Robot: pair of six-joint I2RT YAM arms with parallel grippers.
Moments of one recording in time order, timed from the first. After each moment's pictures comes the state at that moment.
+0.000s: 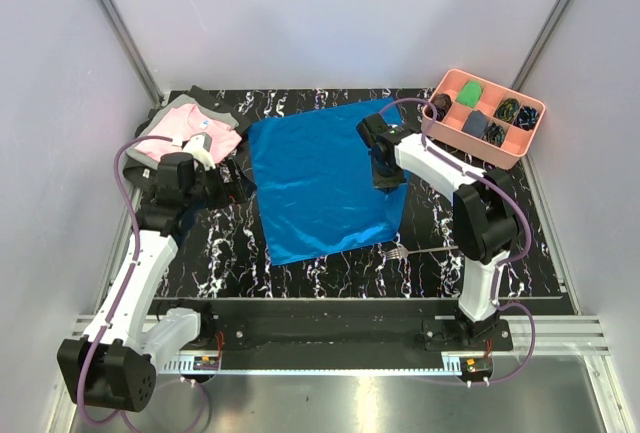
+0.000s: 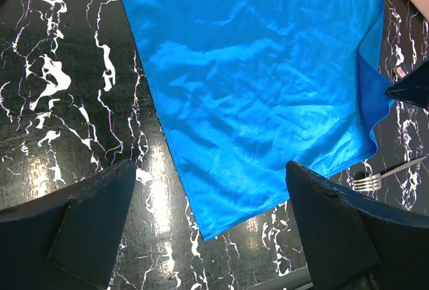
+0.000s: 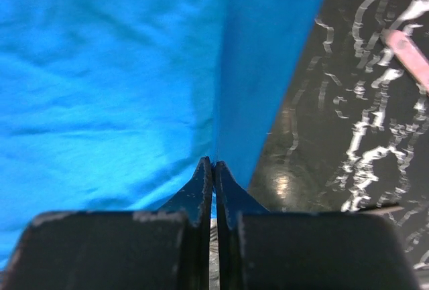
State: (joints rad) left arm -0.11 0.95 0.83 -0.48 0.25 -0.37; right arm 0.52 1.92 1.54 -0.91 0.29 0.45
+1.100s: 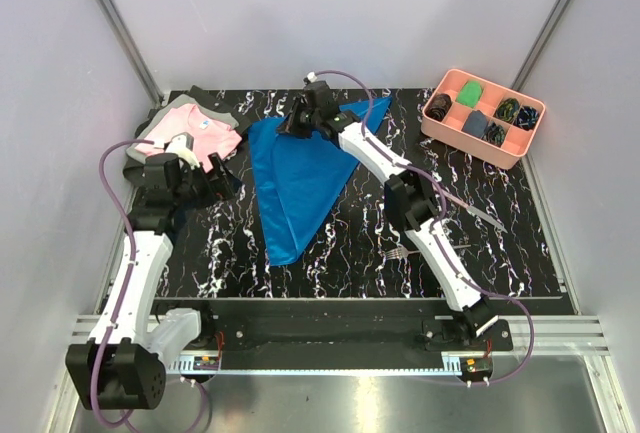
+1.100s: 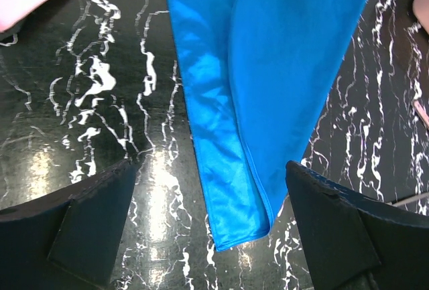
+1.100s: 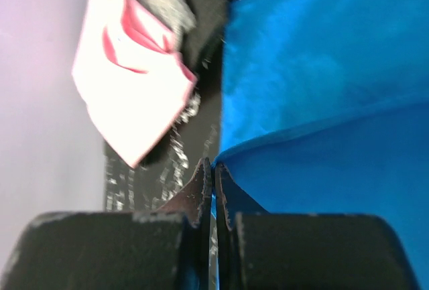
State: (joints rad) left arm 0.01 0.95 0.82 -0.48 0.25 -0.37; right arm 0.60 2.69 2.55 -0.38 -0.27 0.81
